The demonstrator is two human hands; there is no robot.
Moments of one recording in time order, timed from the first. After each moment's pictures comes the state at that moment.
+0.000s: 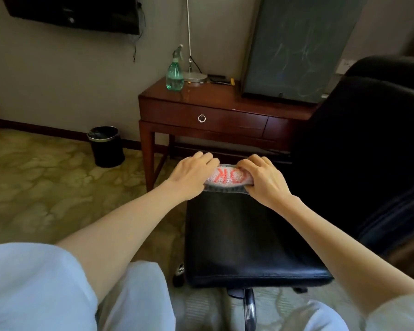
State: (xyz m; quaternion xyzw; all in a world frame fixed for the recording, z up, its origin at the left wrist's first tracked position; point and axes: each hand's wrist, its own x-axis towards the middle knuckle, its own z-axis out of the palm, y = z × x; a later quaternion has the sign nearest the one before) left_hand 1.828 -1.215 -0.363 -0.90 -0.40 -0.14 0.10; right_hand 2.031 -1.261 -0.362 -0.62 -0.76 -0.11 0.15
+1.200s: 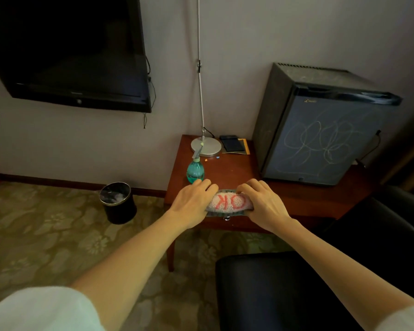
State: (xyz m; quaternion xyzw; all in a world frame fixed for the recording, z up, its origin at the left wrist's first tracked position) left_hand 1.723 -0.907 -0.043 -0.92 -0.37 -0.13 0.01; right_hand 1.929 -0.964 -0.038 -0.62 -0.77 -0.05 0.14
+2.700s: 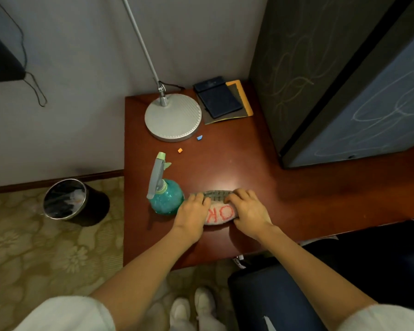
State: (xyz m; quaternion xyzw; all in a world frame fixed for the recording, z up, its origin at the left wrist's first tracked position) left_hand 1.868 -0.579 -0.284 -0.92 -0.36 0.16 -0.06; right_hand 2.027 -0.651 -0.286 -0.74 -0.64 0.21 0.04
